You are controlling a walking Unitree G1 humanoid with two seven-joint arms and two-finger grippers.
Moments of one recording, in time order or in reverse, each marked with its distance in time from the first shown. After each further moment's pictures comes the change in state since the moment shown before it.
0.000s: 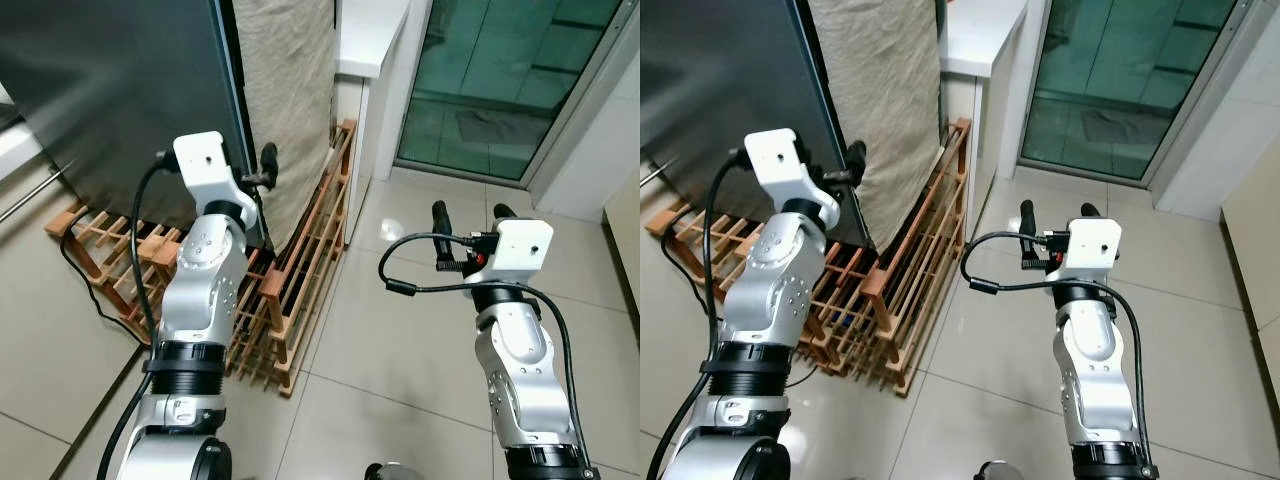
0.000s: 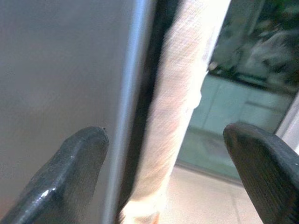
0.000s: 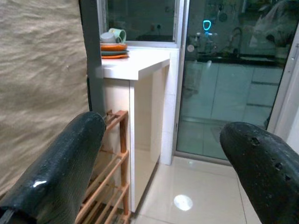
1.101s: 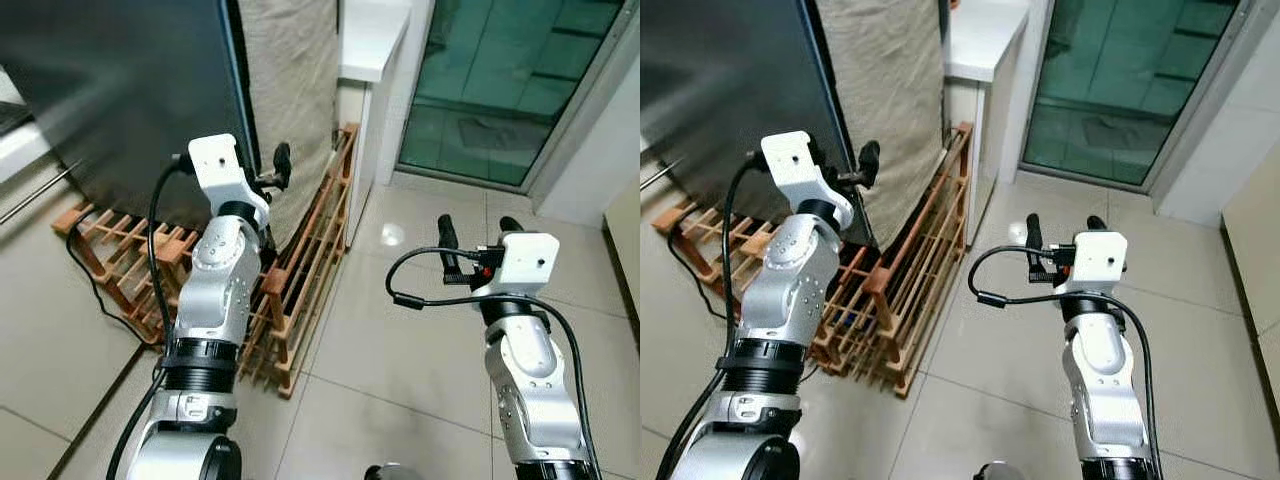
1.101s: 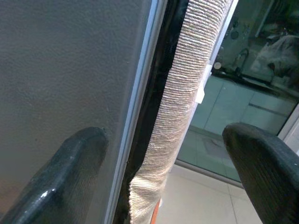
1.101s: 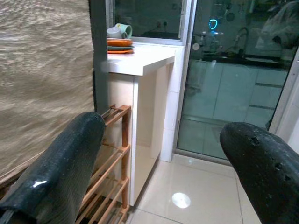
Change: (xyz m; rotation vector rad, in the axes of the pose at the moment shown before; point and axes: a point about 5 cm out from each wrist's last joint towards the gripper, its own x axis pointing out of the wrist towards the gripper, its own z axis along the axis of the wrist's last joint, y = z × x) left arm -0.009 0.002 -0.022 -0.032 0.031 0.044; right arm -0.006 -0.004 -0.003 -0.024 0.018 0.025
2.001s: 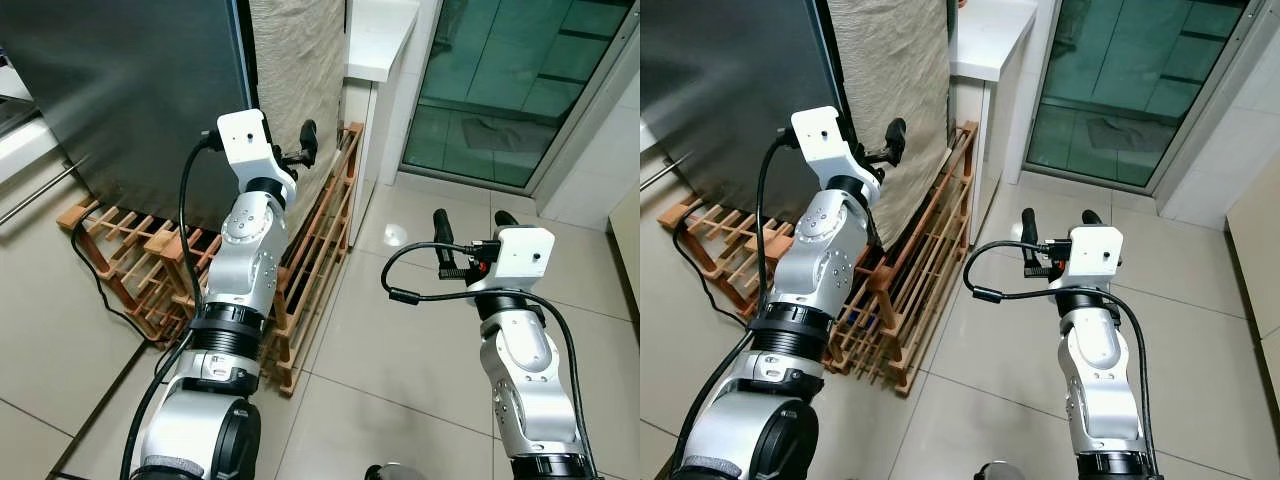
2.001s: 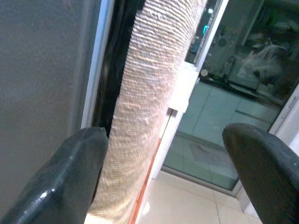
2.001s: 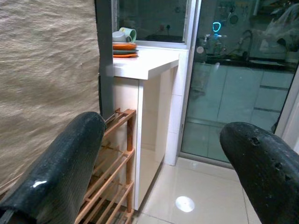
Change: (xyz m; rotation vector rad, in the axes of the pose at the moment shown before) left arm 0.031 -0.030 0.006 -0.033 -0.016 -0.046; right arm 0.004 0.003 0.003 0.008 -0.014 0.000
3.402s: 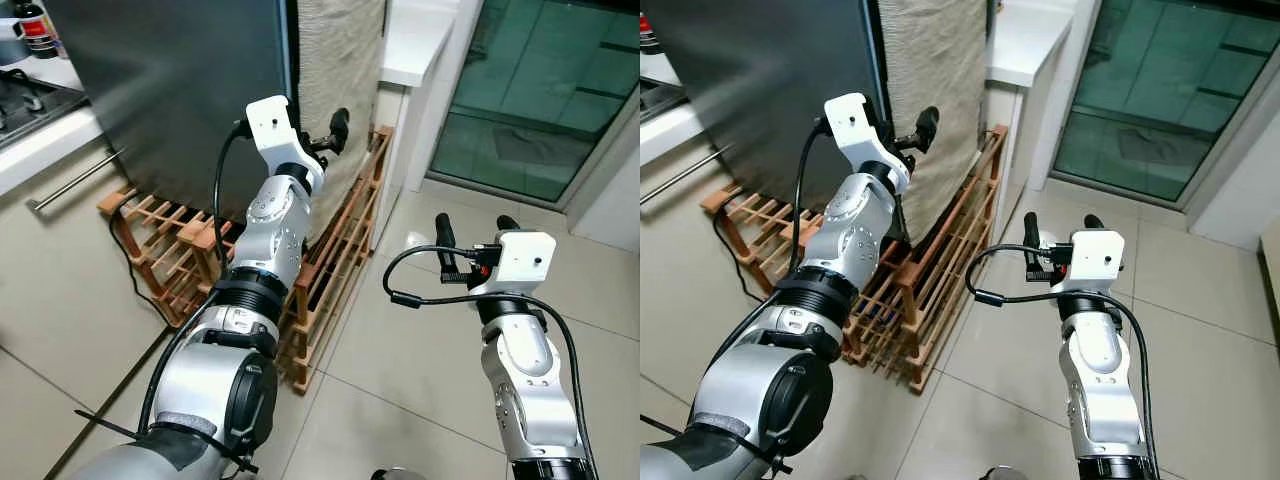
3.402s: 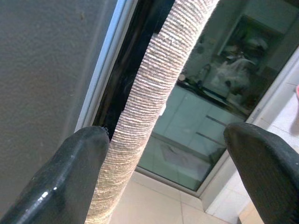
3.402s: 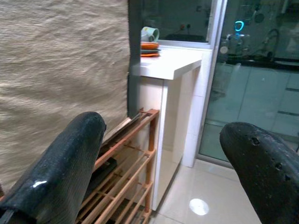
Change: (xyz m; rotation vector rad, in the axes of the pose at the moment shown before) left arm 0.017 -0.034 -0.007 -0.169 0.050 -0.201; right arm -0.003 -0.001 -0.003 -0.001 0.012 -0.012
